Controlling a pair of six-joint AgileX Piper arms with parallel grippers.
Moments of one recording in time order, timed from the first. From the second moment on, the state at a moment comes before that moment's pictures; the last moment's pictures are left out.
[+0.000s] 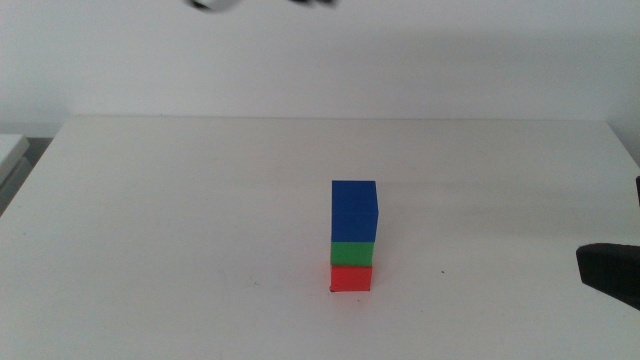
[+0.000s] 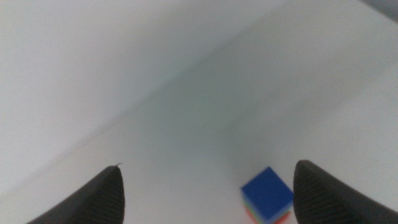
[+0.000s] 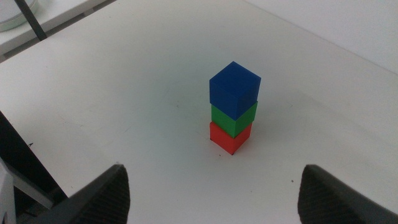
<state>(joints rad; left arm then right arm) -0.76 1.49 -1.91 0.22 1.22 -0.06 0.74 0.70 -0.97 0.03 0.90 -0.02</state>
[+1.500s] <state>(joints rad) -0.08 0.58 -0.92 -0.11 0.69 0.16 0.74 0.67 -0.71 0.02 0.53 -0.02</state>
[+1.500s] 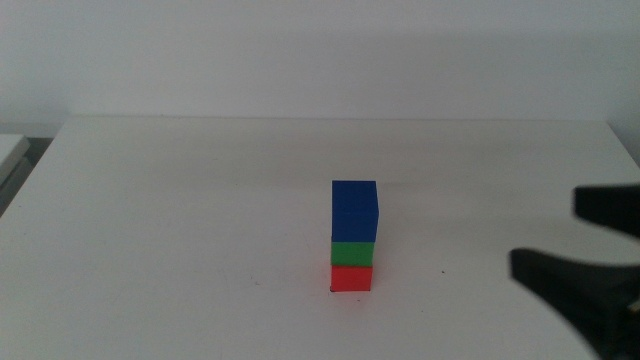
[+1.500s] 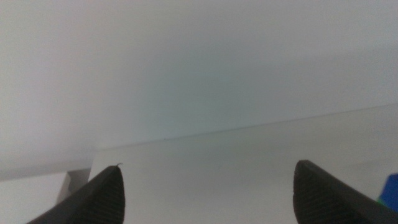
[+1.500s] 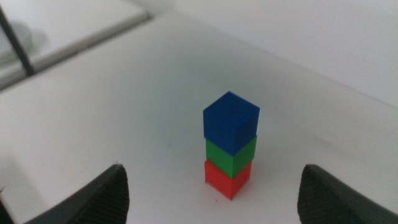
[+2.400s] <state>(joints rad) -0.08 0.00 0.00 -0.12 0.10 0.16 -0.04 0.00 0.00 0.07 0.12 -0.02</state>
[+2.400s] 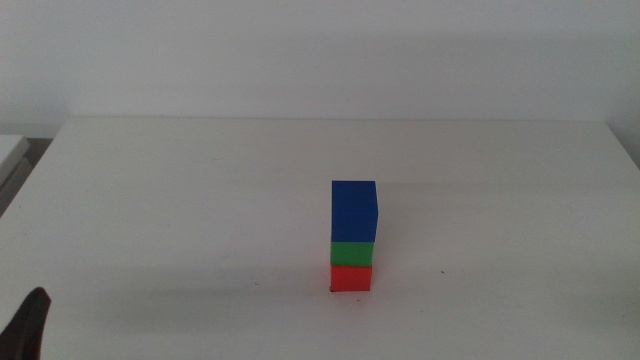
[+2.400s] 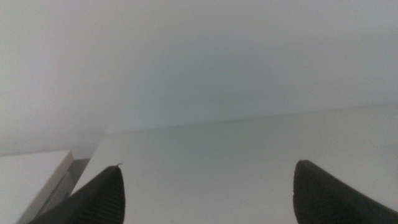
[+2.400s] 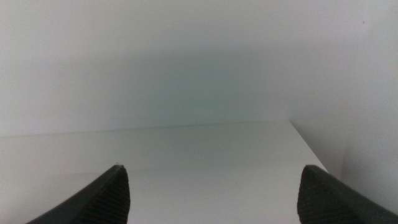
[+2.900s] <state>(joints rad) -0.08 0.00 0.00 -0.09 0.08 0.16 -0.04 0.00 0.00 0.07 0.09 -0.02</state>
